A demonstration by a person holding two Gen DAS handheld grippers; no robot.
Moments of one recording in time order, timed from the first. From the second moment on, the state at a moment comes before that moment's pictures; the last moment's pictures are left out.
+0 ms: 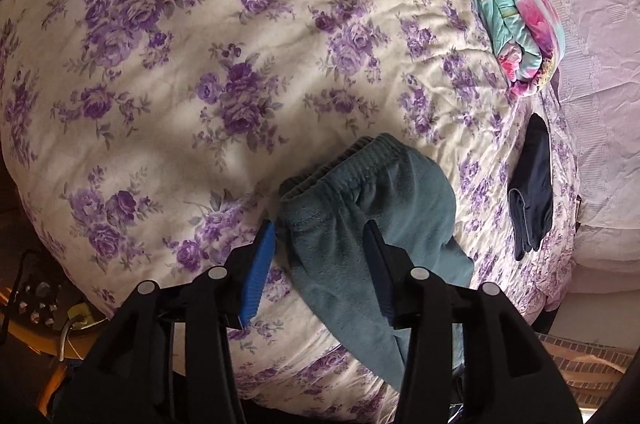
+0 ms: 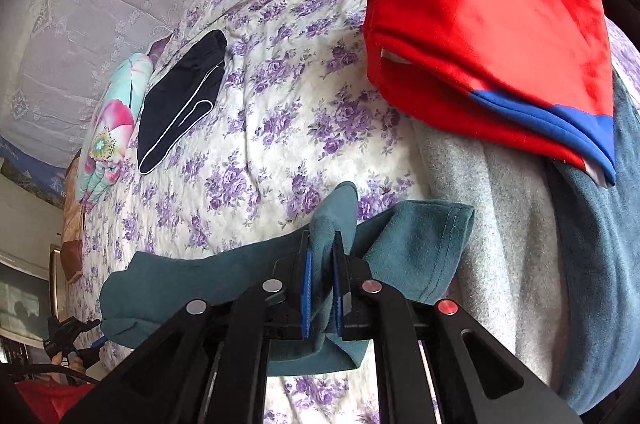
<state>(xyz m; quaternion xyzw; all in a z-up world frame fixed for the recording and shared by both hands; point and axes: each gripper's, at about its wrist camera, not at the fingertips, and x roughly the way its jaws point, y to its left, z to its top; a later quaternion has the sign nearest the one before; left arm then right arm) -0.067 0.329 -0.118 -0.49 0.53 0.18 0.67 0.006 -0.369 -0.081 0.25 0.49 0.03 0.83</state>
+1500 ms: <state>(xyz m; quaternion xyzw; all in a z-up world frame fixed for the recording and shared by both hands) 0.087 0.360 -0.098 -0.41 0.48 0.11 0.77 0.158 -0.348 -0.106 0.13 0.49 -0.05 0.86</state>
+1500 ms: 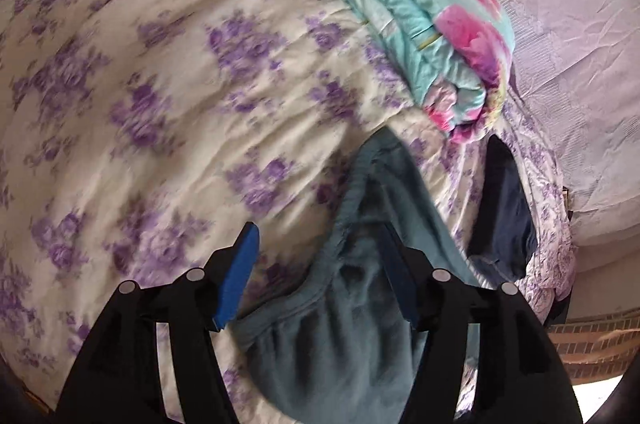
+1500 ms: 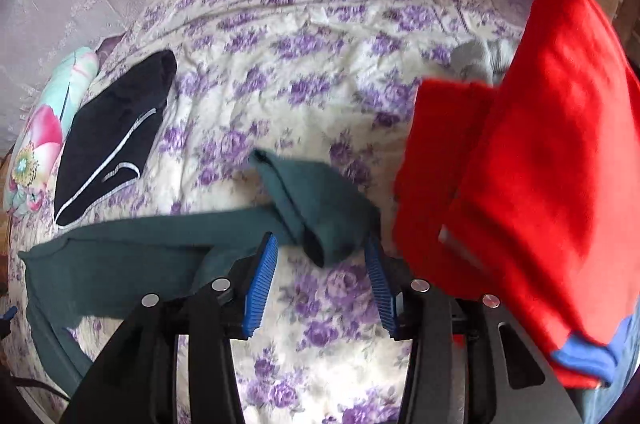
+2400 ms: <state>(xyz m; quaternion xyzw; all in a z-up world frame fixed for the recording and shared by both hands) 0.000 0.295 -0.167 -0.54 0.45 0.11 0.70 0.212 -0.342 -0.139 0.31 0.48 0.00 0.82</state>
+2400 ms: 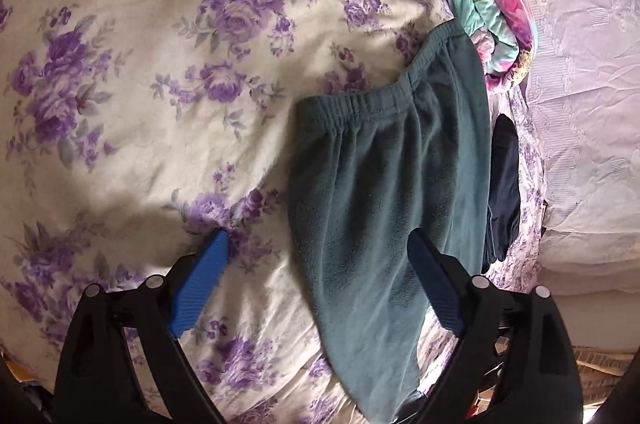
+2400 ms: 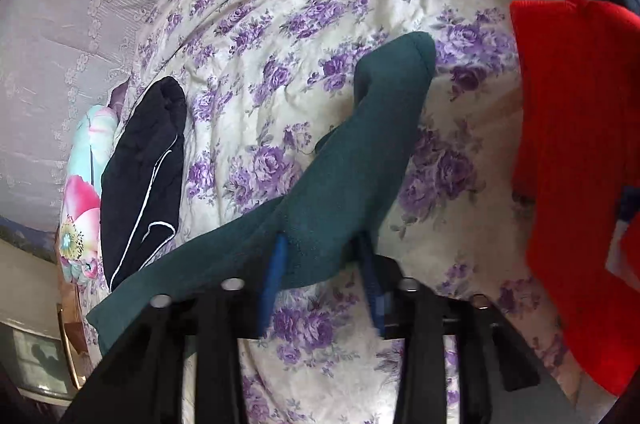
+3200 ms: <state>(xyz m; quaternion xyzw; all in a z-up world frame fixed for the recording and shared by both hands) 0.013 0.322 -0.173 -0.58 0.38 0.10 0.72 0.114 -0.361 -0.071 0.16 0.45 -0.03 0.88</state>
